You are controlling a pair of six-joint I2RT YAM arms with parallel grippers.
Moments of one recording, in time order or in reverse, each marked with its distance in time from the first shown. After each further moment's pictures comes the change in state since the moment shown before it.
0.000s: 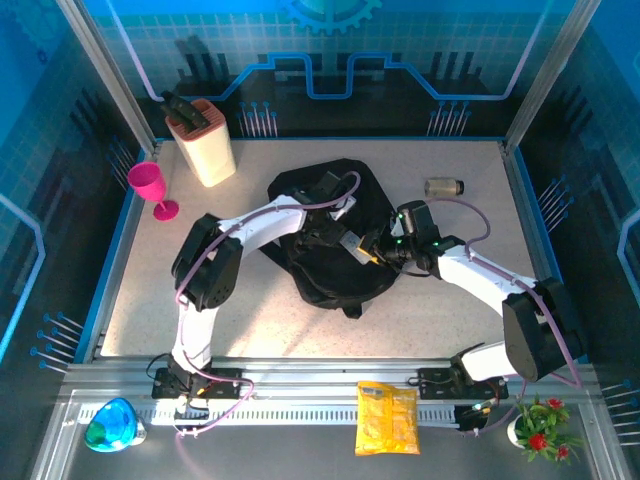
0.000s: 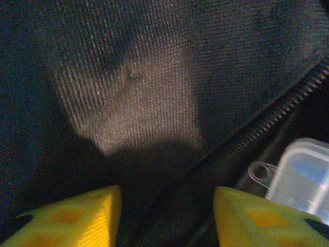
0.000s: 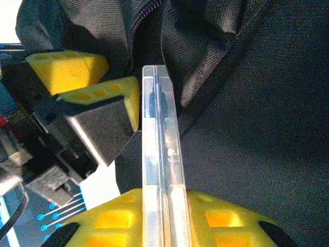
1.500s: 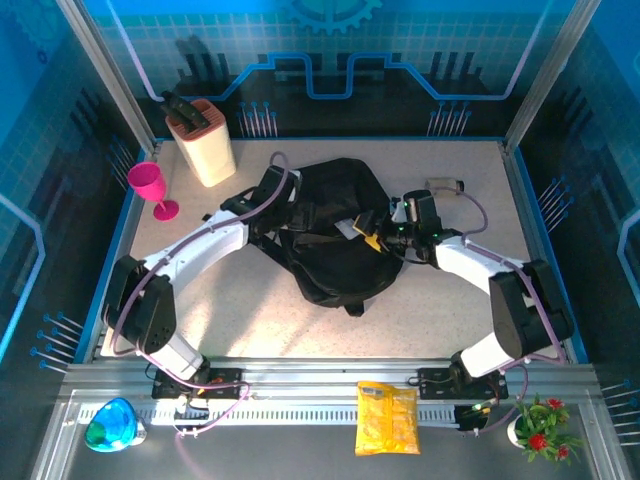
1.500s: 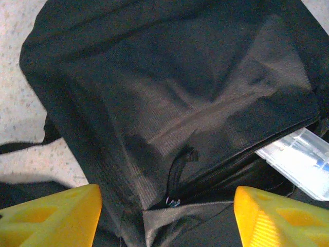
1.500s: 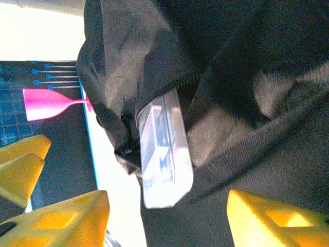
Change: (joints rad) left arm 0.134 -0.469 -0.374 0.182 0.021 -0.440; right arm -0.073 0.104 0.037 0.183 -0.097 -0.059
